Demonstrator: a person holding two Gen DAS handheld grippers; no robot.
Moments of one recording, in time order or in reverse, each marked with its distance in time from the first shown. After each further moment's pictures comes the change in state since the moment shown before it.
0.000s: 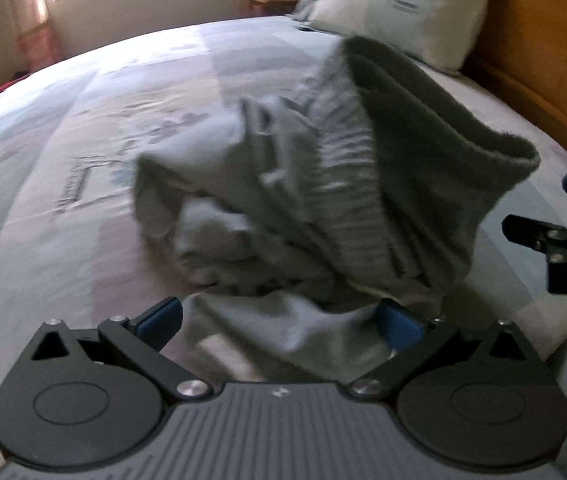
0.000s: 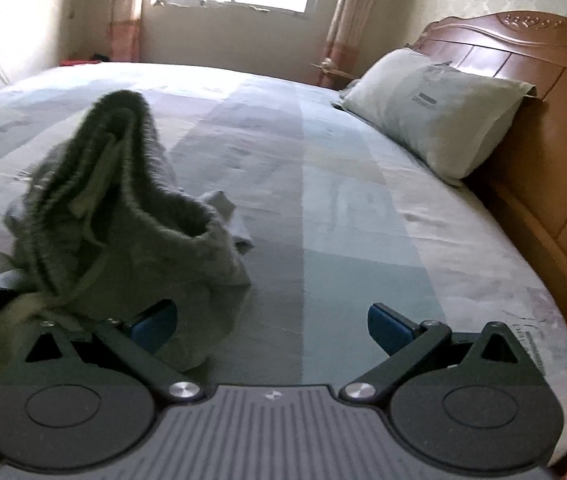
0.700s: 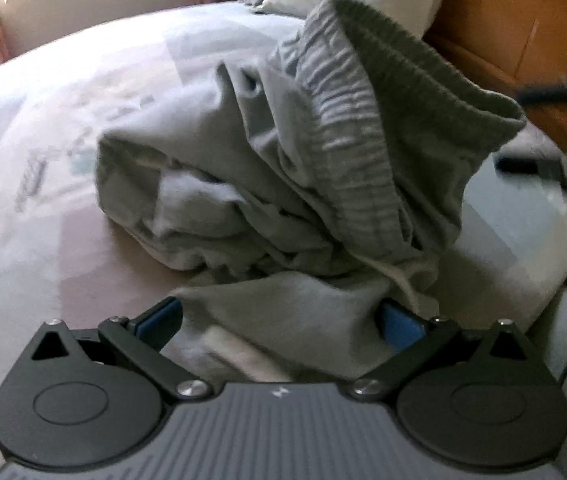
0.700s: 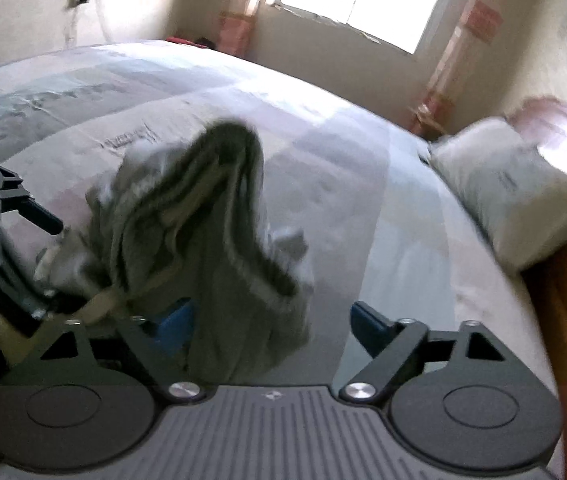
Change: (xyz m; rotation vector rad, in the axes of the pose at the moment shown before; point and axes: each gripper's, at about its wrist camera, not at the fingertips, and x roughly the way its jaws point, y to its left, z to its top) left arm 0.006 0.020 -0.014 0.093 0.025 -0.113; right arm -0.019 0.022 0.038 -0.347 -0.047 0.173
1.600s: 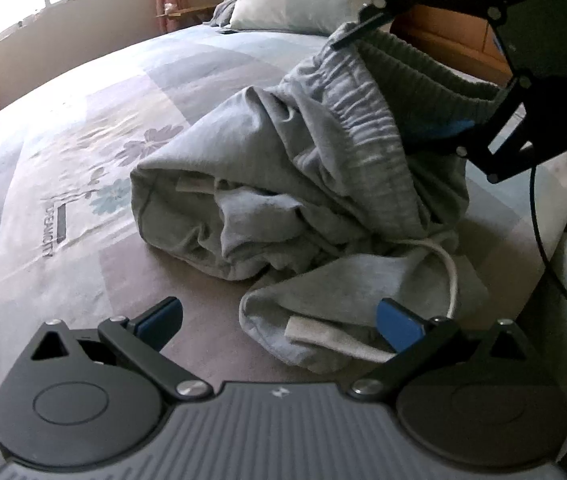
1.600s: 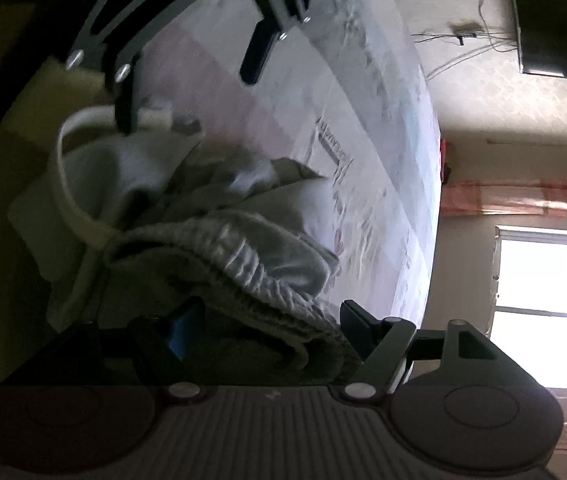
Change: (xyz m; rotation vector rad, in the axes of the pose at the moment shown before) left arm -0.010 0.037 0.000 0.147 -0.034 -0.034; right arm 0.057 0.100 0.028 -1.343 -0.083 0.074
